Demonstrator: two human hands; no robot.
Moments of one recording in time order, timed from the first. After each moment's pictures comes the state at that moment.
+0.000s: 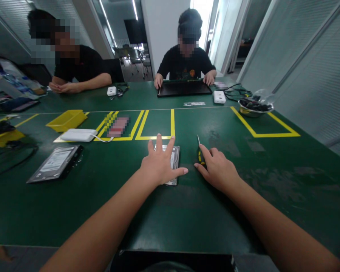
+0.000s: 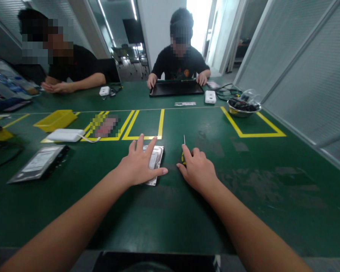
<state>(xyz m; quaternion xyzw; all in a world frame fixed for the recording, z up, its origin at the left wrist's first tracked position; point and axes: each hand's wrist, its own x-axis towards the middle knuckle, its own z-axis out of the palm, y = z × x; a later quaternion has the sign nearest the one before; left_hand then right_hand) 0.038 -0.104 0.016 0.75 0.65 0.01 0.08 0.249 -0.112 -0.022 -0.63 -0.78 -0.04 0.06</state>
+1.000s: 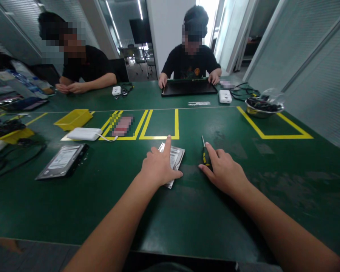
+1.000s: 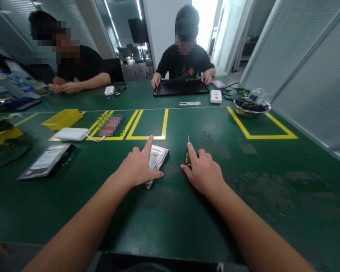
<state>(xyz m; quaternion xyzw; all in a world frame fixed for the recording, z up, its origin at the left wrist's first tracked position) 0.029 -0.106 0.018 0.72 0.68 0.03 0.10 0.253 -0.110 -0.023 -0.63 -0.78 -0.03 0.06</state>
